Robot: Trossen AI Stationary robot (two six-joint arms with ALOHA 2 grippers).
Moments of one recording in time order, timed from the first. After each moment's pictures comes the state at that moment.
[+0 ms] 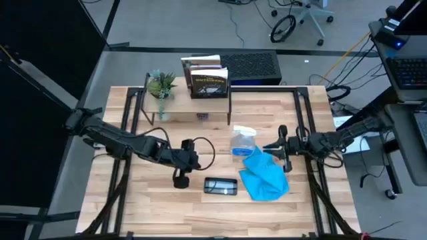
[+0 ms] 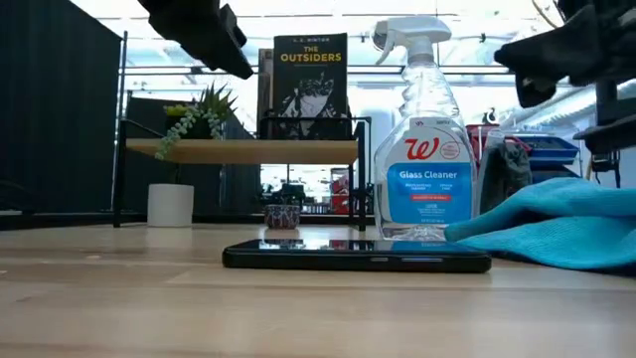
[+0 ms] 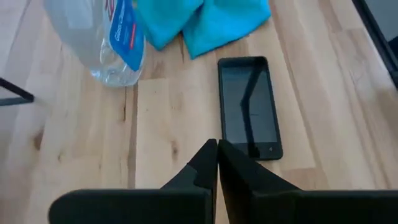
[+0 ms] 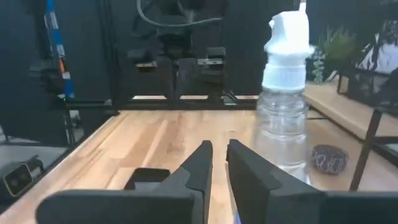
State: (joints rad) left arm -0.30 1.41 1.00 -0.39 -0.14 -0.11; right arm 0.25 0.44 0.09 0.34 0.23 0.02
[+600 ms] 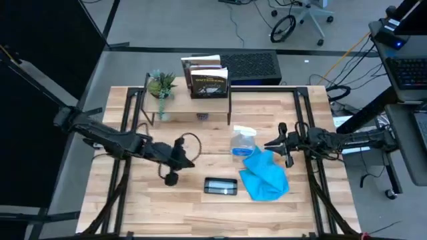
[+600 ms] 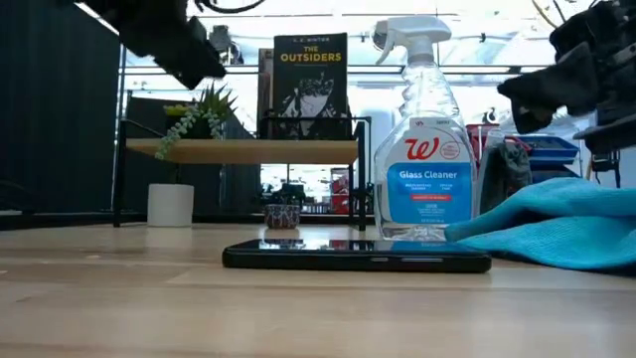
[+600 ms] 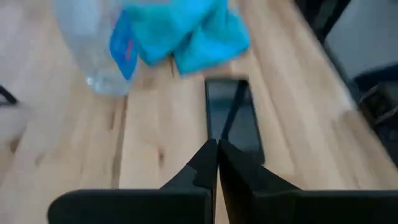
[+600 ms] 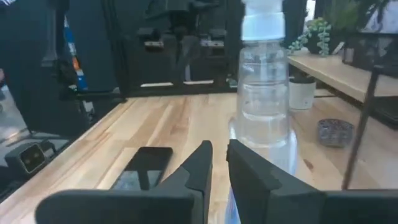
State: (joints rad) left arm -0.30 1.13 0.66 -0.06 -0.08 -0.15; right arm 0.05 0.18 0.01 0.14 0.02 0.07
